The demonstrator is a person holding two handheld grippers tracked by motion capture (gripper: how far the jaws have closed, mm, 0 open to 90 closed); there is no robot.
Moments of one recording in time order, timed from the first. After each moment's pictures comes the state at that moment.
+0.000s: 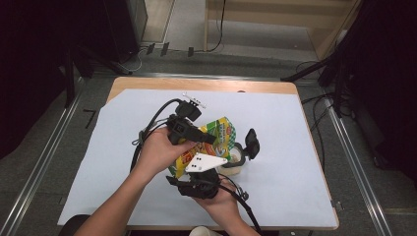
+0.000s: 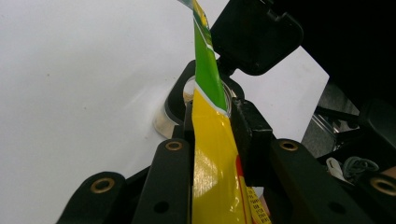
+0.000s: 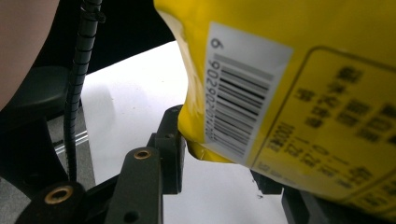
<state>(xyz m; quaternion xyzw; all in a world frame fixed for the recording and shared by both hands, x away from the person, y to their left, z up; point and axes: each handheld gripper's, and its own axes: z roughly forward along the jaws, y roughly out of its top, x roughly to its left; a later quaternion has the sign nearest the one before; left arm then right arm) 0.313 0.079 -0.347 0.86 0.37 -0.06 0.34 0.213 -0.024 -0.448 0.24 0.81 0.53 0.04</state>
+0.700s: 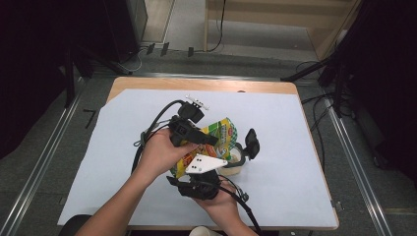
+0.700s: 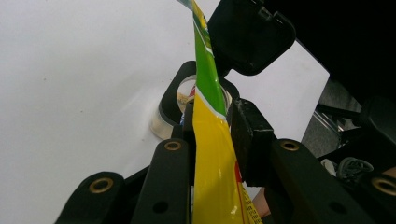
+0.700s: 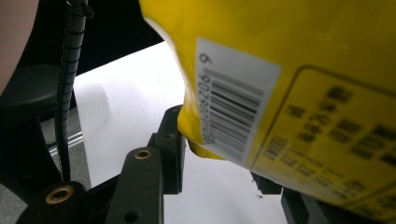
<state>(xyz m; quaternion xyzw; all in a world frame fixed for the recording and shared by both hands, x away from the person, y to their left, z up) 0.307 0.073 -0.344 0.87 0.36 -0.06 0.34 0.211 -0.024 -0.451 0.25 0.81 0.53 0.05</state>
